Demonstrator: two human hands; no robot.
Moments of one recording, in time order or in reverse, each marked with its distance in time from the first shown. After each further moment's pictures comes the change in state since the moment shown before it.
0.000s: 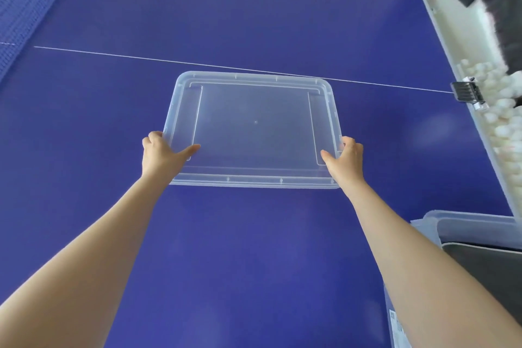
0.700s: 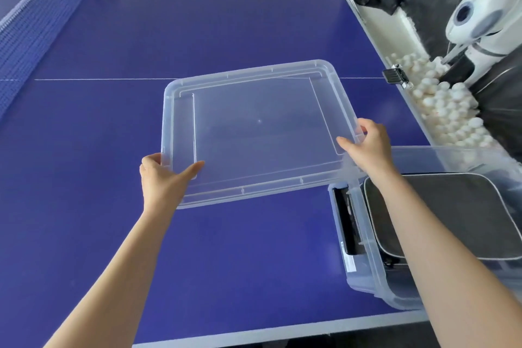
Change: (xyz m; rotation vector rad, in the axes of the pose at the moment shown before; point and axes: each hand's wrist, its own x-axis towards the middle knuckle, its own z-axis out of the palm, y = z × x) left_hand -0.202 0.009 -0.010 -0.298 0.083 0.090; right_hand -0.118 0.057 -0.164 0.027 0.205 -0.151
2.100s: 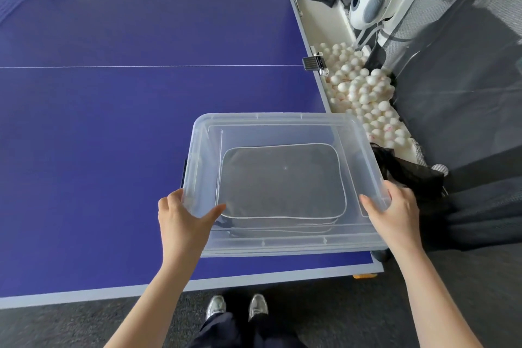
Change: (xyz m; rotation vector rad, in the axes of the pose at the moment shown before) left_hand -0.321 0.062 0.227 0.127 -0.045 0.100; right_hand -0.057 0.316 -0.242 -0.130 0.054 0.096
